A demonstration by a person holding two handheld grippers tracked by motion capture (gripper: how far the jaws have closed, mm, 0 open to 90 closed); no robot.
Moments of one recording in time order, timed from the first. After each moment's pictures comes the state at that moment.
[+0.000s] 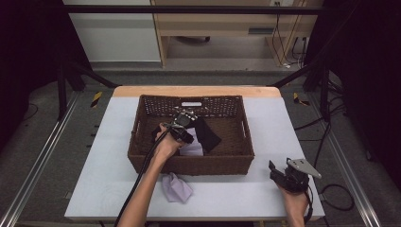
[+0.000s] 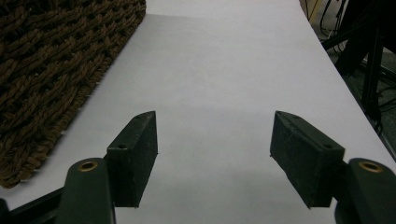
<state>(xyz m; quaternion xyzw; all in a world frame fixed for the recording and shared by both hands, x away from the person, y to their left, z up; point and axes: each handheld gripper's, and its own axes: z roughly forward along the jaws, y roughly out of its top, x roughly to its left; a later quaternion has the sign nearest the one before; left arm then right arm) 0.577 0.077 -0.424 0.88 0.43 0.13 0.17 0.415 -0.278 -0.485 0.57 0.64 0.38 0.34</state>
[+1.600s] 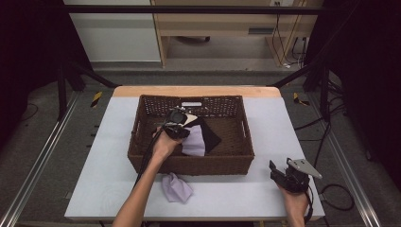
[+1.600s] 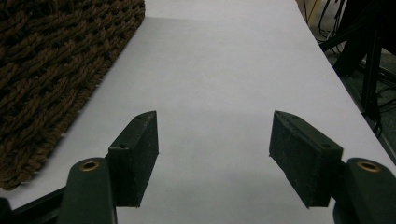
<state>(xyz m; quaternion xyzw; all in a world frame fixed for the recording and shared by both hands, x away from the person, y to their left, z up) 0.571 0.096 -0.406 0.83 0.46 0.13 0.30 0.414 -0.278 -0.485 0.57 0.64 0.39 0.34</state>
